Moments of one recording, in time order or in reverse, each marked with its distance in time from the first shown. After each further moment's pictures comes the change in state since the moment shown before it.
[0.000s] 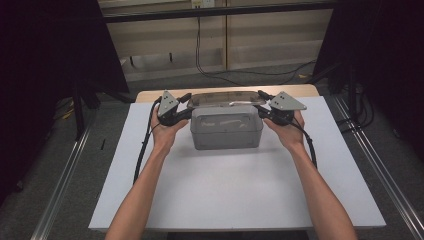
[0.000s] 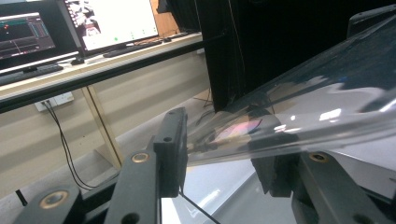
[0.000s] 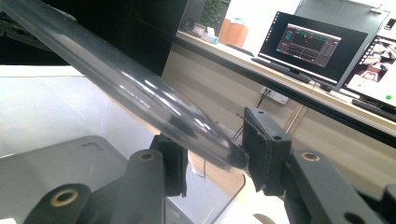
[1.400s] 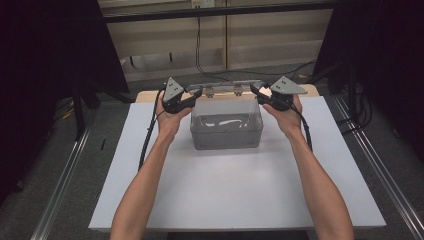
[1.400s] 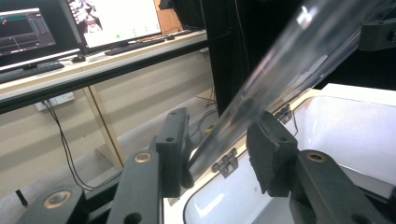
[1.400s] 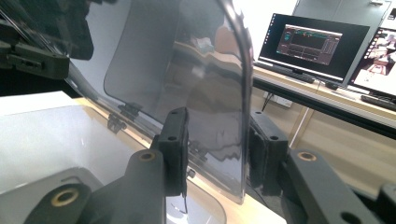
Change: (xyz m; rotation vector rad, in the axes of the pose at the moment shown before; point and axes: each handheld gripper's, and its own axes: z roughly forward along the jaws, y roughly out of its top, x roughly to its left) left arm 0.020 0.013 0.033 0.013 0.011 -0.019; right arm -0.029 0.007 0.030 -0.037 0.009 0.106
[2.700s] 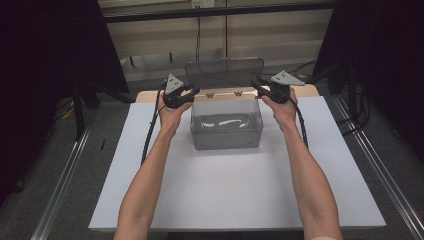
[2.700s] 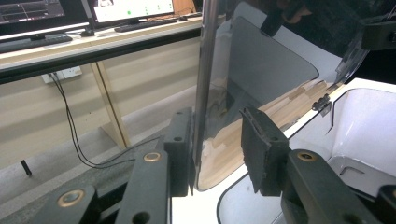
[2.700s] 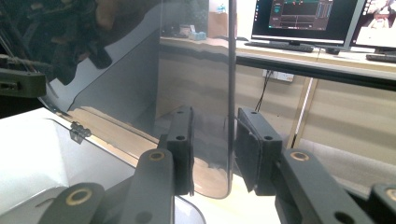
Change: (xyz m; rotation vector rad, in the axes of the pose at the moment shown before) left arm 0.018 -0.012 0.021 0.069 0.038 -0.073; right arm -0.024 -0.022 0.034 0.037 -0.031 0.181
